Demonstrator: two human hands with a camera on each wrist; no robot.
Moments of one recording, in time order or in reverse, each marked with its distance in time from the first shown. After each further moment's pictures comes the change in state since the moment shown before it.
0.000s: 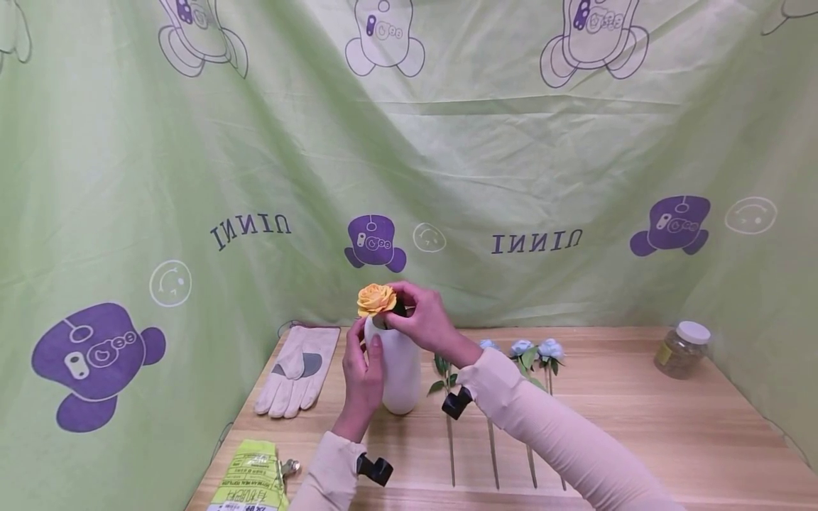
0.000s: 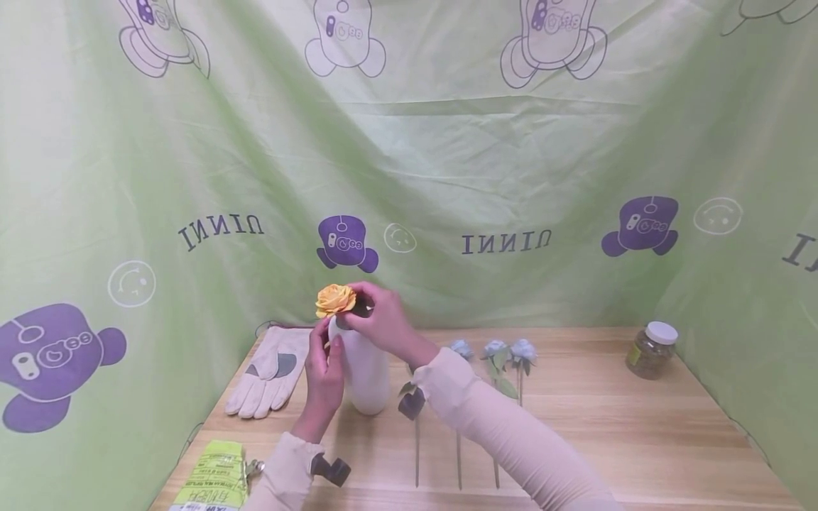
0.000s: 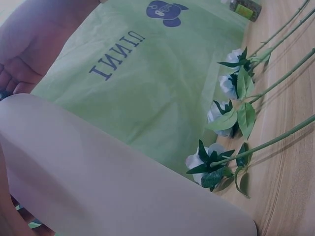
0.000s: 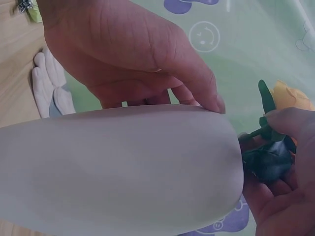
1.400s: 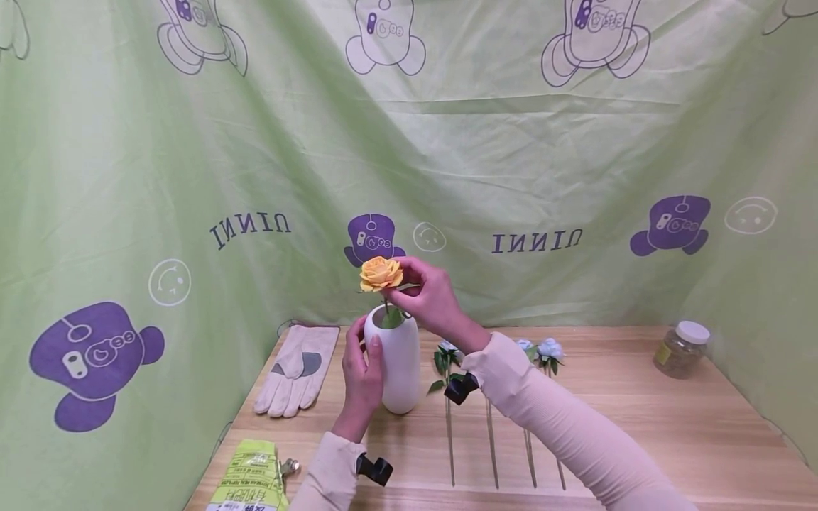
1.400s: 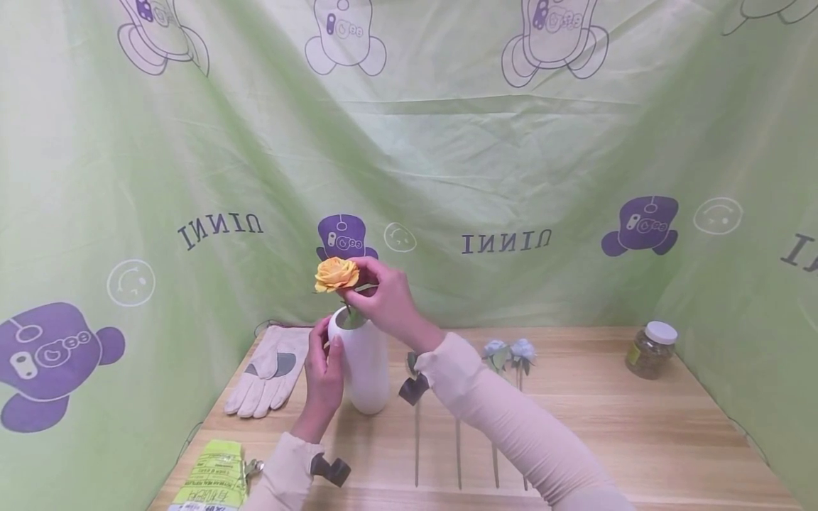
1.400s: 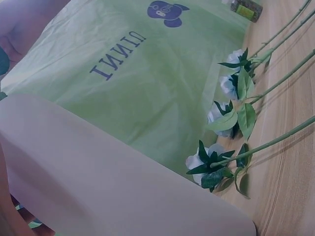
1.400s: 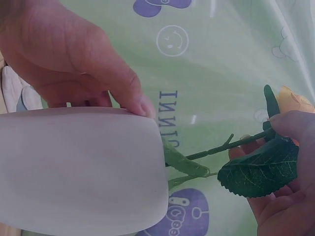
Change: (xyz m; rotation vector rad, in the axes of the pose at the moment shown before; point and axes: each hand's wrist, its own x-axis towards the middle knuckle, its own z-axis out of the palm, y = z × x) left_hand -0.001 0.043 -0.009 -0.018 -0.009 -0.015; right_hand 0.016 -0.030 -0.017 0.093 0.070 -0.054
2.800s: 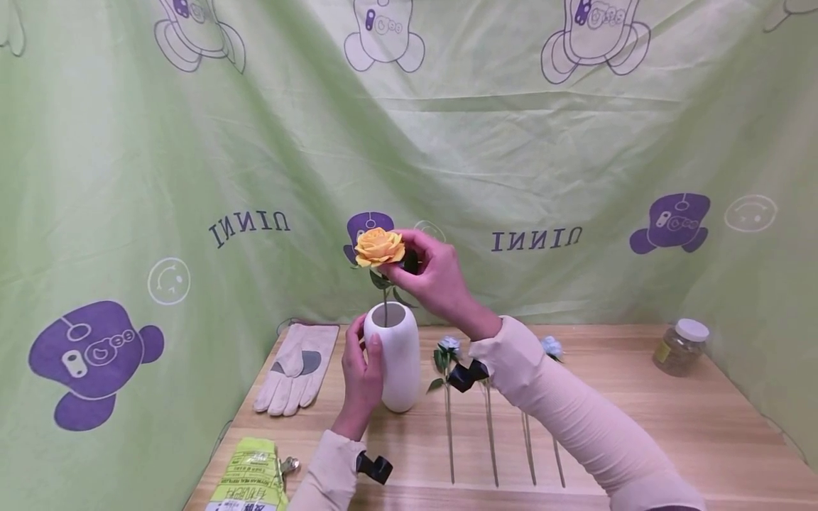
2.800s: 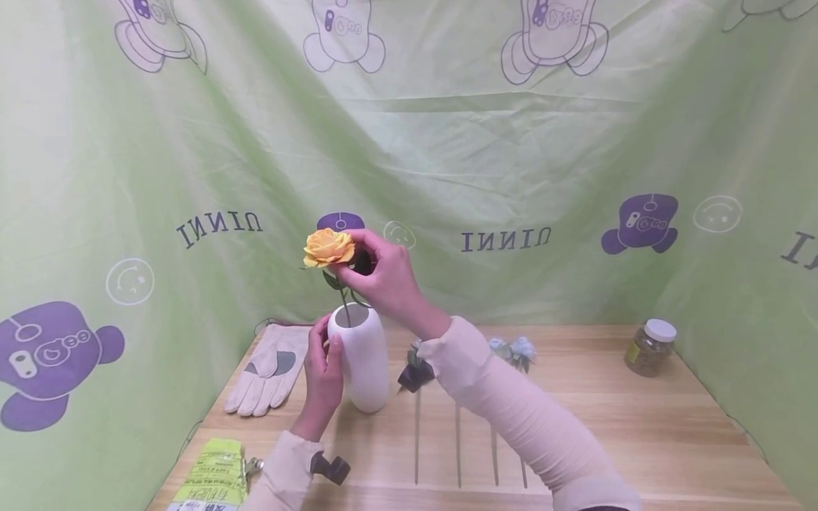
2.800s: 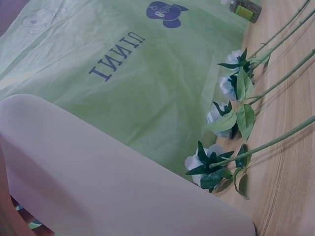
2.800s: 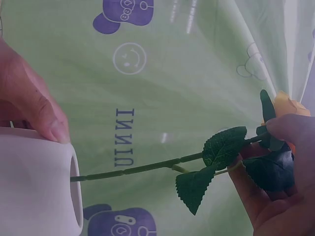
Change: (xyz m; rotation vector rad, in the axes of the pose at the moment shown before) left_hand 0.000 -0.002 0.002 -0.006 0.004 -0.011; right_hand 0.014 -0.041 -0.015 -0.054 0.019 -0.136
